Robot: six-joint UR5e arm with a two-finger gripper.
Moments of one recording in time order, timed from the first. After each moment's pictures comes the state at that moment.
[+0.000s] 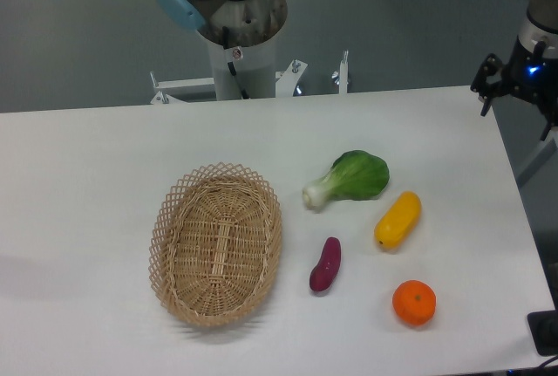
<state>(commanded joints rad) 2.92 -1.91 -1.35 -1.30 1.51 1.57</state>
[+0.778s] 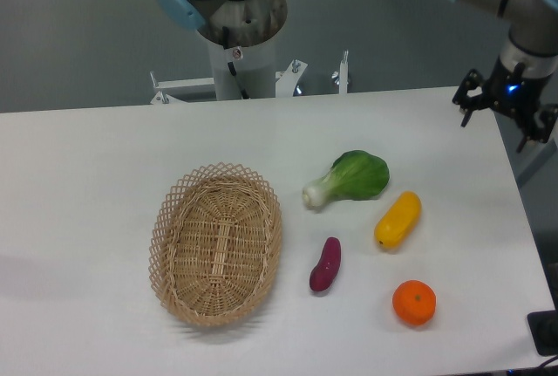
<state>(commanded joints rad) 2.90 -1.93 -1.55 -1.12 1.50 1.52</state>
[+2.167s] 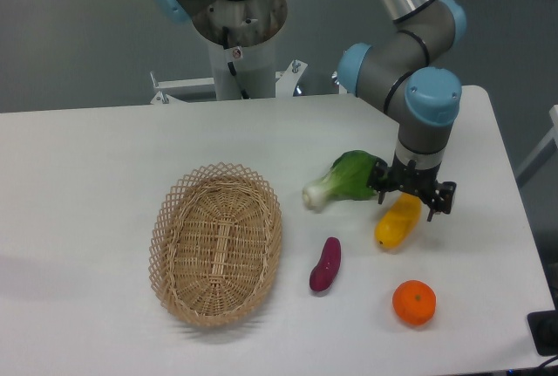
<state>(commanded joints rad) 2.70 -2.03 -1.79 -0.74 1.51 1.20</state>
